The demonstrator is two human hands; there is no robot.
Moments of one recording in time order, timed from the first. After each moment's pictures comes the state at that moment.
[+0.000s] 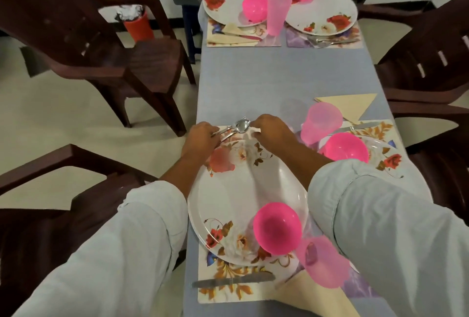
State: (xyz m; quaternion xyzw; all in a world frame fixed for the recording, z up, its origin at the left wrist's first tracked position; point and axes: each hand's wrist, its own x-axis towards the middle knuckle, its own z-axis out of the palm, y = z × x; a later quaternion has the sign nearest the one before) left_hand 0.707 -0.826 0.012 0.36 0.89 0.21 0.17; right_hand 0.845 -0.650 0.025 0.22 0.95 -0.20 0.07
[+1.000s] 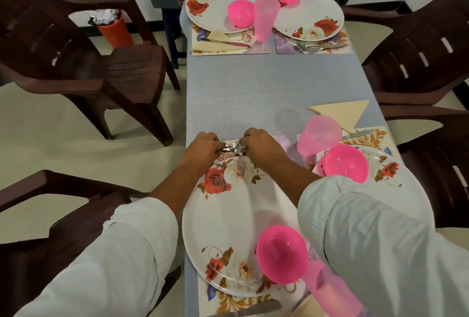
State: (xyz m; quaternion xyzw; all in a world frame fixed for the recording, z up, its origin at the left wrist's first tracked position) left_hand 0.684 -0.797 -0.007 0.55 0.81 0.10 0.16; right_hand 0.823 -0.653 0.004 0.21 0.97 -0.13 0.07
